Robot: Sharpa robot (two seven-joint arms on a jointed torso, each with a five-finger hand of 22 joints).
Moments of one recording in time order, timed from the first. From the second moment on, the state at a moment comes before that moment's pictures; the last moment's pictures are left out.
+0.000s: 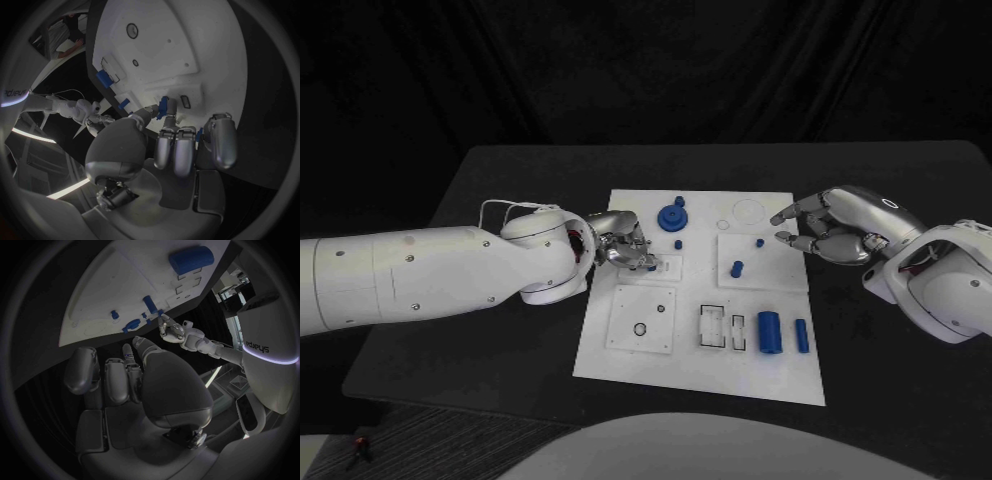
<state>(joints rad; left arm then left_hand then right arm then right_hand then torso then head) 1.26 -0.93 -0.21 1.75 -1.21 -0.22 -0.38 1.03 0.03 0.41 -0.03 0.38 1.07 0.06 0.16 0.66 1.47 -0.02 1.55 1.31 1.47 -0.06 1.56 1.31 0.05 1.44 0.04 1.29 1.31 1.30 -1.02 -0.21 1.71 -1.40 -0.47 0.07 1.39 0.00 0.20 0.13 0.36 0.91 0.11 0.15 0.12 1.45 0.02 1.42 1.31 1.47 -0.06 1.32 1.15 0.07 1.44 0.05 1.12 1.31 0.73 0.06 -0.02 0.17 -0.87</state>
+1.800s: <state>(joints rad) 1.25 -0.92 -0.21 1.73 -1.21 -0.17 -0.37 0.97 -0.01 0.11 0.25 0.09 1.01 0.05 0.35 0.85 1.47 -0.02 1.54 1.31 1.47 -0.06 1.56 1.31 0.05 1.44 0.05 1.26 1.31 1.29 -1.02 -0.21 1.70 -1.40 -0.46 0.07 1.39 -0.01 0.21 0.13 0.36 0.91 0.11 0.15 0.12 1.45 0.02 1.42 1.31 1.46 -0.06 1.32 1.15 0.07 1.44 0.05 1.11 1.31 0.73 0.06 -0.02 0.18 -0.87</state>
